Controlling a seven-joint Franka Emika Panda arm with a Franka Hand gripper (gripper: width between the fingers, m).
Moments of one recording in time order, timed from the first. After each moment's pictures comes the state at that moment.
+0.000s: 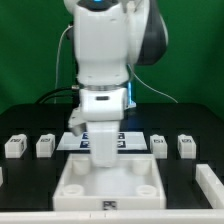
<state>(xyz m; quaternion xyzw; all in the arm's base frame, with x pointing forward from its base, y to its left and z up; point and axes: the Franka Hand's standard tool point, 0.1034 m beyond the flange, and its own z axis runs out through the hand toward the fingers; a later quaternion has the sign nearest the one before) 0.464 0.000 0.014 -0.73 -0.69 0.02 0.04</state>
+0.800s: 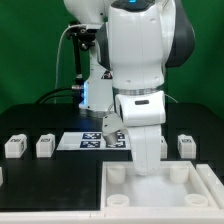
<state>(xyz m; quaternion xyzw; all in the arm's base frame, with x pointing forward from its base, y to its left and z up) 0.490 0.051 0.010 -0.71 -0.70 -0.01 0.05</state>
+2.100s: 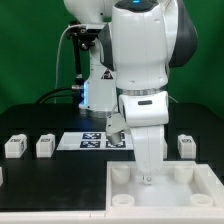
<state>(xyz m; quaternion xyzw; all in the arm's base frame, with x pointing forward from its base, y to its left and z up) 0.490 0.056 0.009 -0.72 -0.69 -0.01 0.05</state>
